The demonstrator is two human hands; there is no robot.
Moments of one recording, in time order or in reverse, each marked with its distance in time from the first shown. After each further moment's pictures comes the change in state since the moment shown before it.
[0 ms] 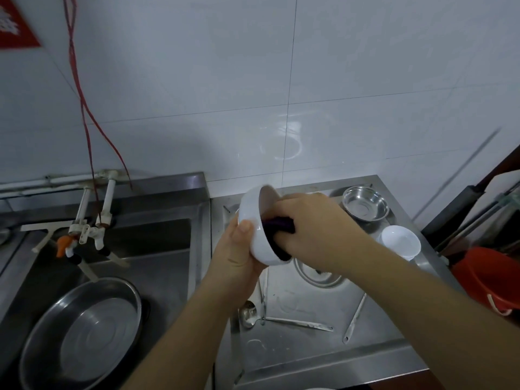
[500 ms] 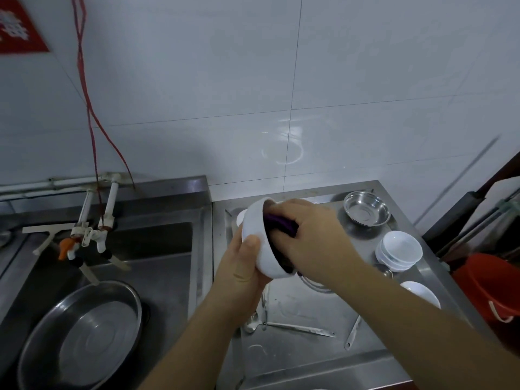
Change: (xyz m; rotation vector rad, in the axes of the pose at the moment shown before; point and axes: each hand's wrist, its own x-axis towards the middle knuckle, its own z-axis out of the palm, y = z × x) left_hand -0.010 -0.009 -0.007 0.021 -0.019 0.002; right_hand -0.002 -0.002 0.026 0.294 0.218 0.104
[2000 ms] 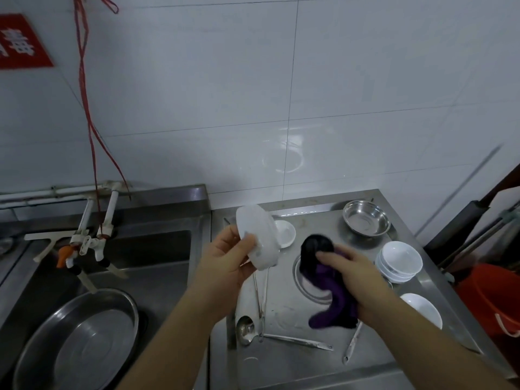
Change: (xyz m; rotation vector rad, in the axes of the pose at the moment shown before) left_hand 0.018 0.017 -0.009 -0.016 0.231 -0.088; right_hand -0.040 0.108 -0.003 0.964 0.092 0.696
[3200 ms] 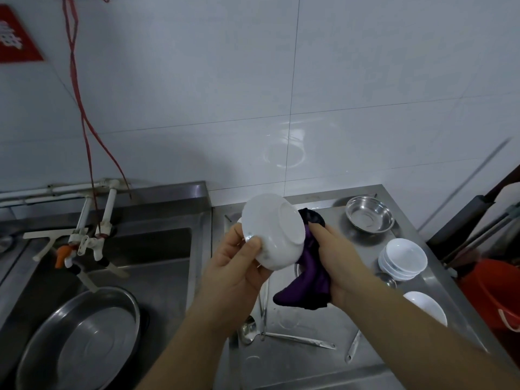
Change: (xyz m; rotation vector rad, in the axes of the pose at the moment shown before) left_hand -0.008 -0.001 0.020 -0.210 -0.179 0.115; right_hand 0.011 -0.028 0.061 0.229 0.086 0.101
